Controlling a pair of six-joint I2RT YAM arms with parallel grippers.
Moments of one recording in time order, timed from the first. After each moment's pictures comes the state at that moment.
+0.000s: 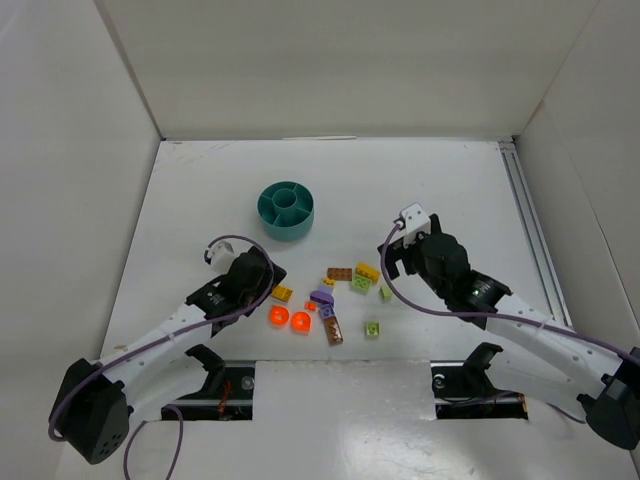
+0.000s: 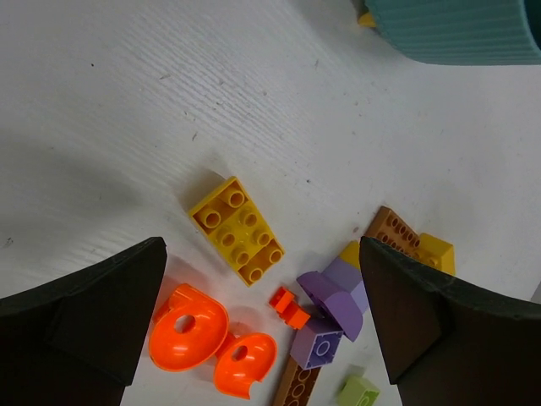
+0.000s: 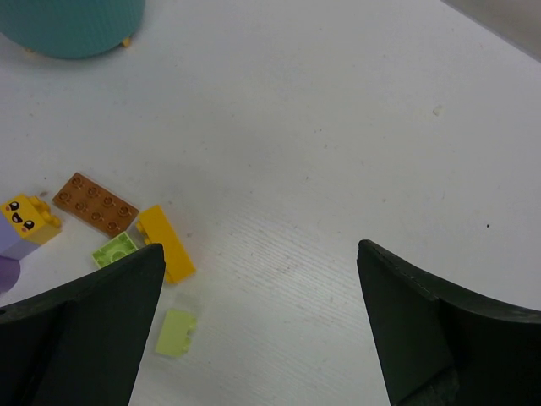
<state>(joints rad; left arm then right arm) -0.62 0.87 0.44 -0.41 -0.33 -1.29 0.75 0.92 0.63 -0.09 0.34 -0.09</state>
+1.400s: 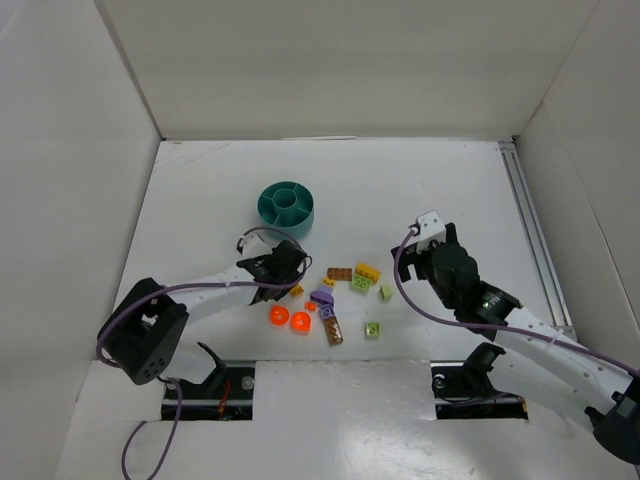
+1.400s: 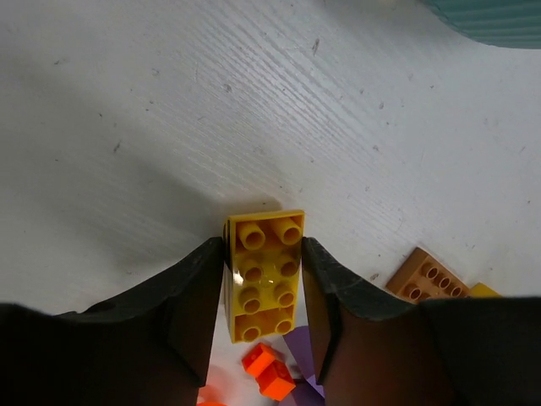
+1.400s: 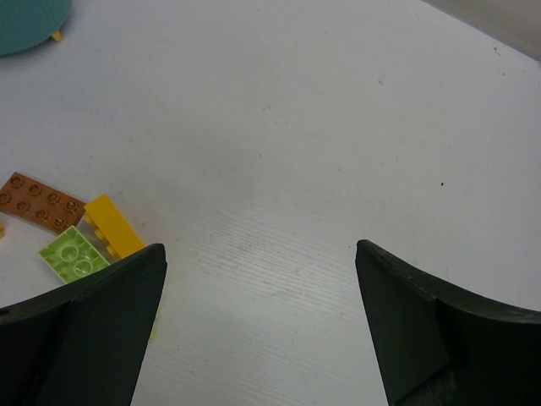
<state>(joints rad) -0.73 1.37 0.64 -0.36 -0.42 -1.38 0.75 0.80 0.55 -0.11 0.47 -0.07</state>
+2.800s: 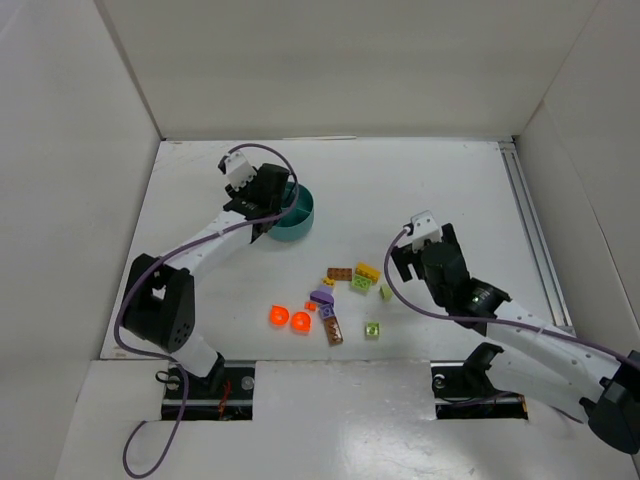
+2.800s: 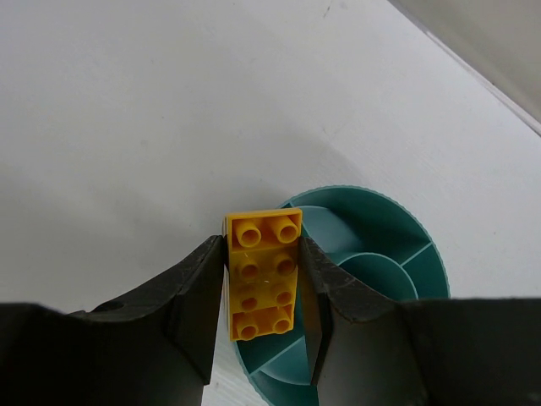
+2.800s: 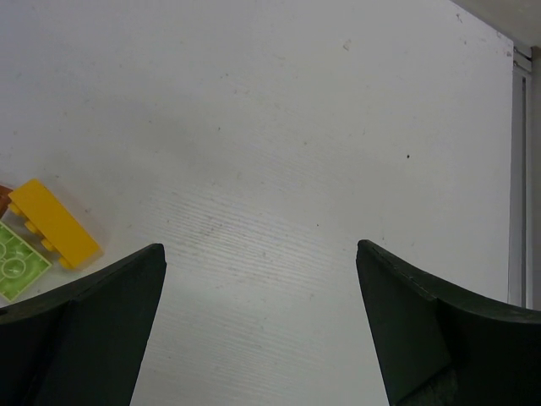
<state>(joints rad) -0.46 1.56 1.13 -0.28 -0.78 -0.87 0.75 0.88 0.54 -0.11 0.58 -0.10</state>
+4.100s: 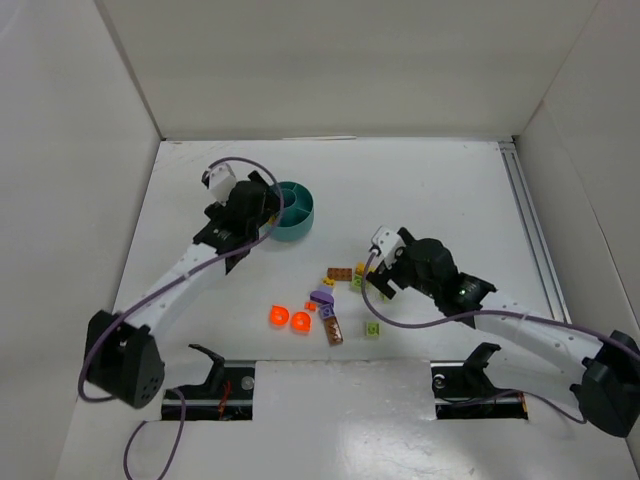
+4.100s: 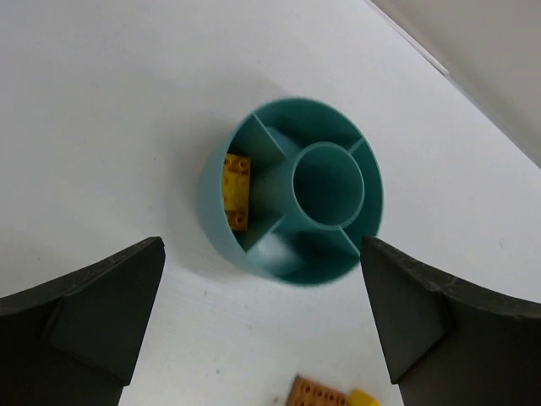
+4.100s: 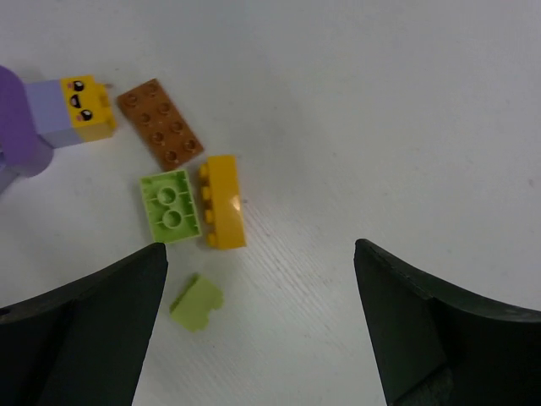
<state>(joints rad) -0.47 1.30 0.97 -0.28 -0.56 -0.87 0.75 0.98 0.55 -0.05 0.11 -0.33</state>
